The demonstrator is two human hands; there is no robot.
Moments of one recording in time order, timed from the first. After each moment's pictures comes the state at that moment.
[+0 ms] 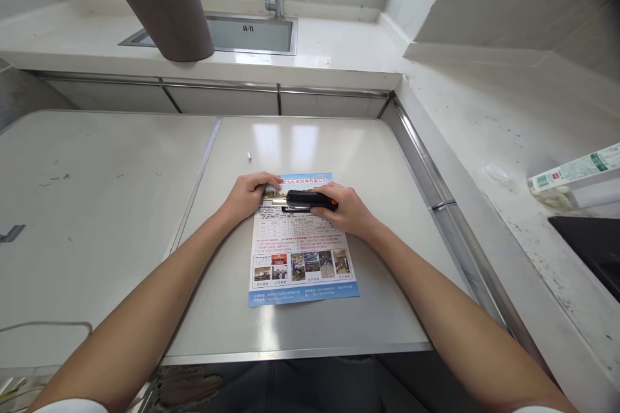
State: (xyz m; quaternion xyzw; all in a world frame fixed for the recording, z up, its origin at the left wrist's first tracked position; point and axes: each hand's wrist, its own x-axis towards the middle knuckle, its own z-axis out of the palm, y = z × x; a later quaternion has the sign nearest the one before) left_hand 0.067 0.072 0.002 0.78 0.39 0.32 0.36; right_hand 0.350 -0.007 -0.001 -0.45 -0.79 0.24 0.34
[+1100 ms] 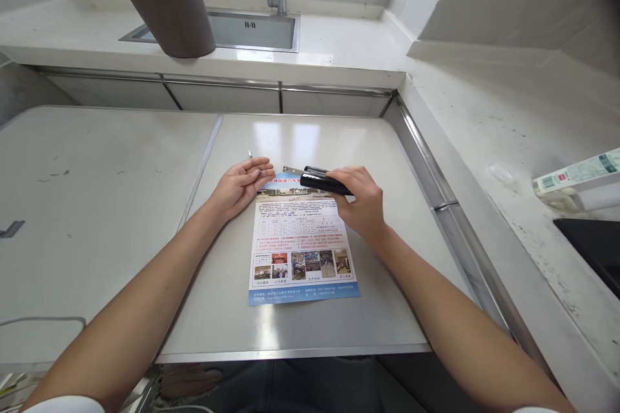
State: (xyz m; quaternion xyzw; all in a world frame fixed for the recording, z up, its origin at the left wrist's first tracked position) left_hand 0.061 0.077 0.008 0.38 0.35 0.45 0.73; right_hand 0.347 -0.014 0.016 -0.45 -0.74 -0.01 0.49
